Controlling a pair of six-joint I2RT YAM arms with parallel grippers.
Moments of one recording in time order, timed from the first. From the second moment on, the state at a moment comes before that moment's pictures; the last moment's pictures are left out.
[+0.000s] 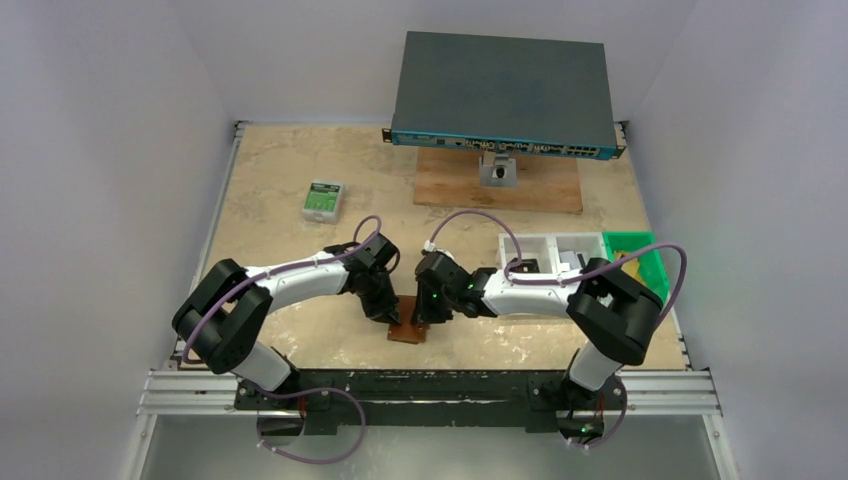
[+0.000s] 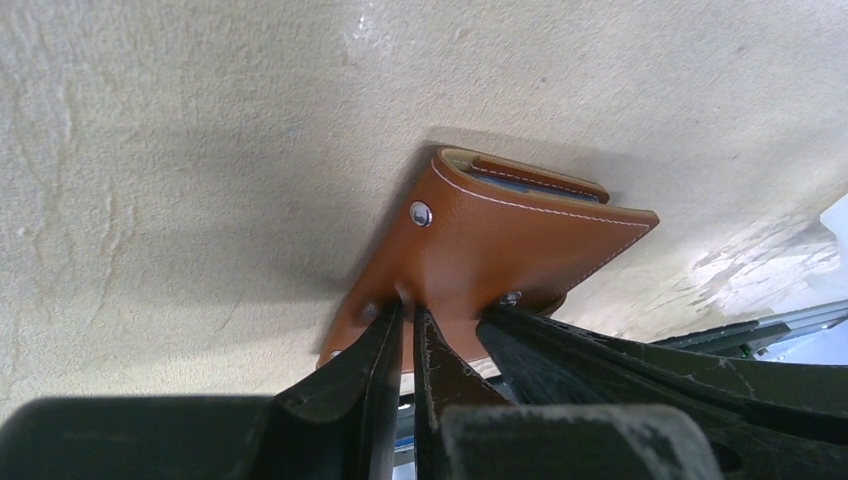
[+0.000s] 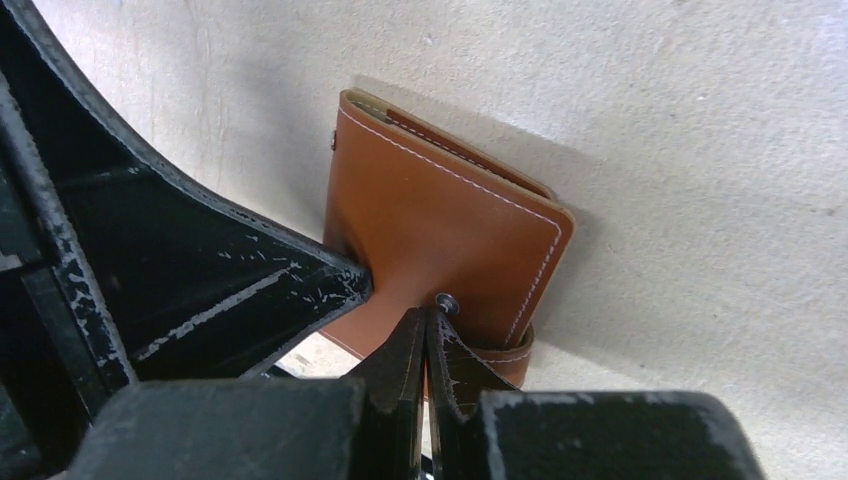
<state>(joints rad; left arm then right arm) -0.70 1.53 0.77 -0.53 0.21 -1.07 1.02 1.64 0.84 -0.16 -0.03 0.97</state>
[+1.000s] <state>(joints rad) -0.71 0.90 1.14 -1.01 -0.17 -0.69 1.02 1.56 1.19 -0.28 0.06 0.83</state>
